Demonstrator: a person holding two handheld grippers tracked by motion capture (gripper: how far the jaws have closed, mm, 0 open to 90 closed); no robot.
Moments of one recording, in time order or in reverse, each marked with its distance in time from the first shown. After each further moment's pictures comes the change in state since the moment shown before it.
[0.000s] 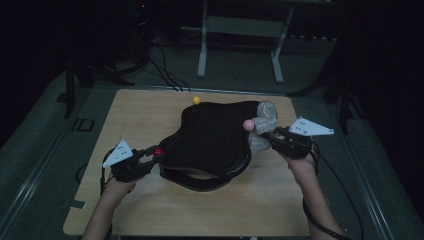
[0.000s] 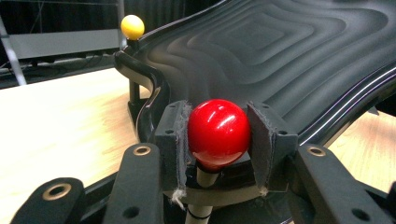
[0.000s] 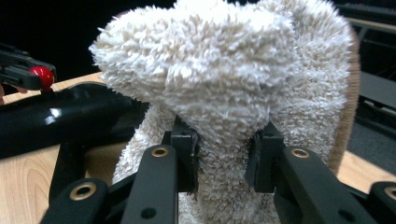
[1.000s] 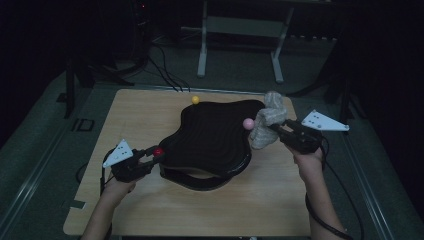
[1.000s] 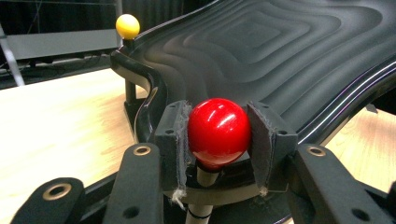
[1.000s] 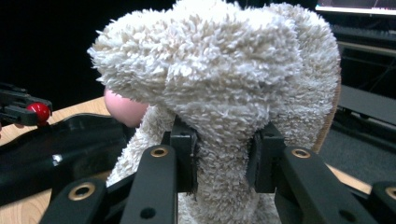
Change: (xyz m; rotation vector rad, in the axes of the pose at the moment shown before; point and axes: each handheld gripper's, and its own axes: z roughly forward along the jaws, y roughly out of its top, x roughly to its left) left arm 0.001 0.000 0.000 0.005 -0.010 0.008; right arm -0.007 0.024 -0.018 -0.081 -0.039 0.016
